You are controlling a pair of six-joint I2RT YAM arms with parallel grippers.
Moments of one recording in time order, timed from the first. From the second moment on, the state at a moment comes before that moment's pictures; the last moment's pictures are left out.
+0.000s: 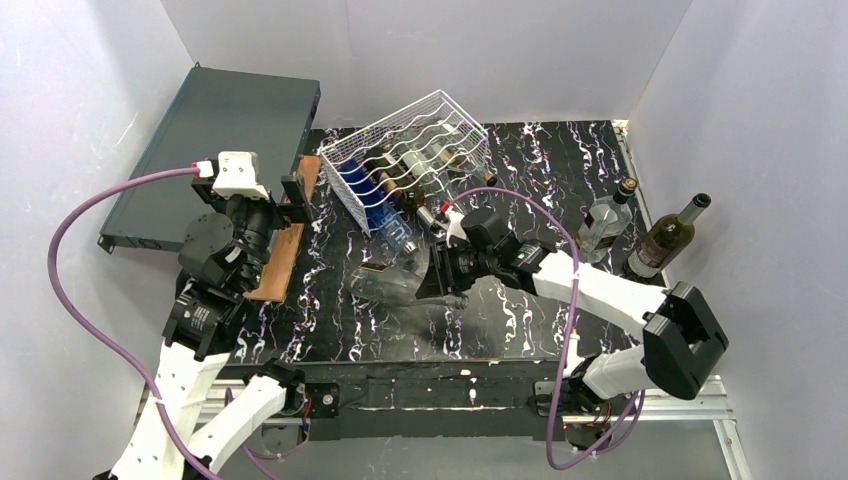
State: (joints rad) left arm -0.40 0.72 1.13 -0.37 -0.38 0.04; right arm 0.85 1.36 0.92 -0.26 -0.43 0.56
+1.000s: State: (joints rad) left arm -0.40 0.73 1.13 -0.37 -0.38 0.04; right arm 0.72 1.43 0.83 0.15 -0.55 1.07
